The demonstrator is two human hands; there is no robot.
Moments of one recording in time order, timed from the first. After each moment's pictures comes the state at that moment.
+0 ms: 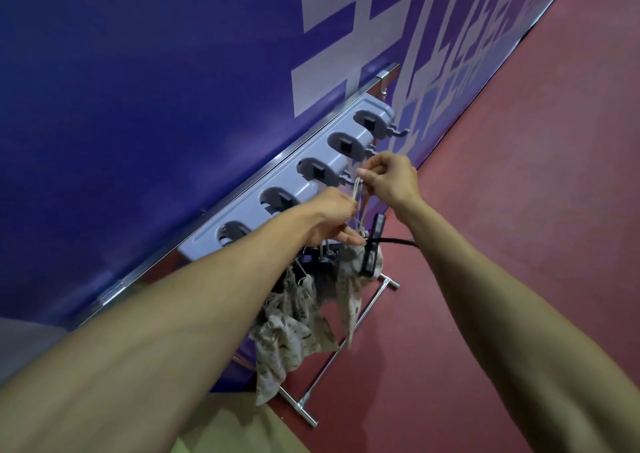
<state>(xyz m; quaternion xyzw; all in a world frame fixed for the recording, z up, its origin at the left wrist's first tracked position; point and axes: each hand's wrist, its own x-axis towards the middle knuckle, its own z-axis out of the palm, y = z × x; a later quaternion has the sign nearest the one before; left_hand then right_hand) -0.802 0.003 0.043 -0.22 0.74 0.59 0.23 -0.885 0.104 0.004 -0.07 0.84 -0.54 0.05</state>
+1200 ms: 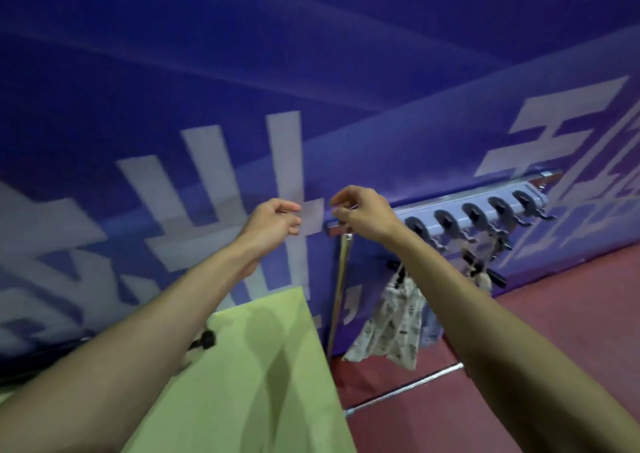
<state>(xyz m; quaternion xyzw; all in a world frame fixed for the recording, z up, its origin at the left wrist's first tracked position) -0.422 -0.135 0.167 -0.40 0.71 0.54 -0.20 -0.578 -0.051 0.159 -0.45 0.78 -0.40 0.20</state>
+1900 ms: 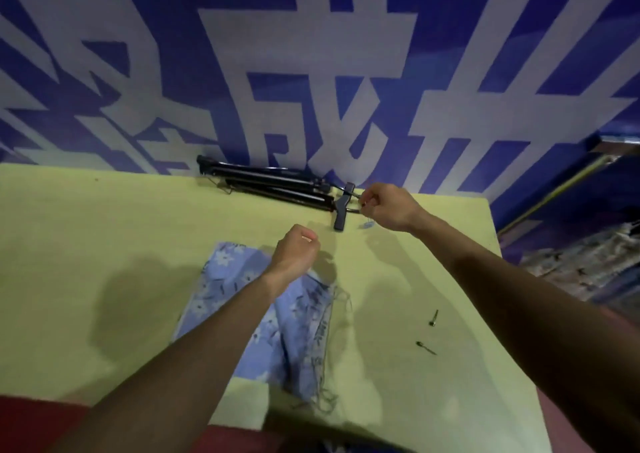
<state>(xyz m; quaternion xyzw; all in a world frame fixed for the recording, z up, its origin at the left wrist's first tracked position) -0.023 -0.134 -0.011 -0.64 0.56 0.51 -0.12 -0.221 -0.145 0.035 -0.59 0.73 -0.13 0.32</state>
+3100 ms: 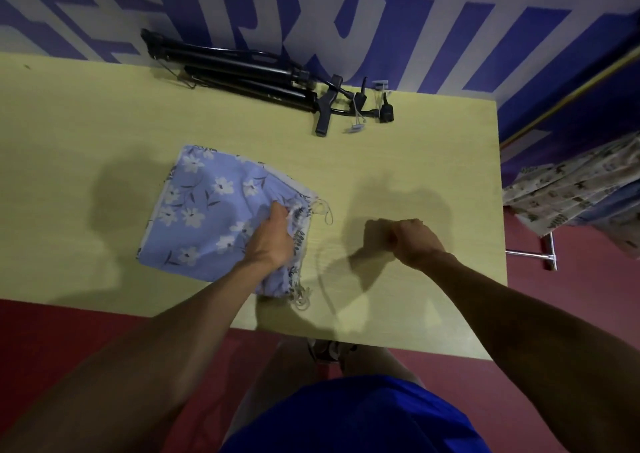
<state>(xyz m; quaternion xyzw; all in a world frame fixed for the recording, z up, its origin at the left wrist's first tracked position) -0.010 -0.034 -0.102 -0.64 0.68 0.36 0.02 -0.256 0.022 -0.114 -0.59 0.74 0.09 0.30</state>
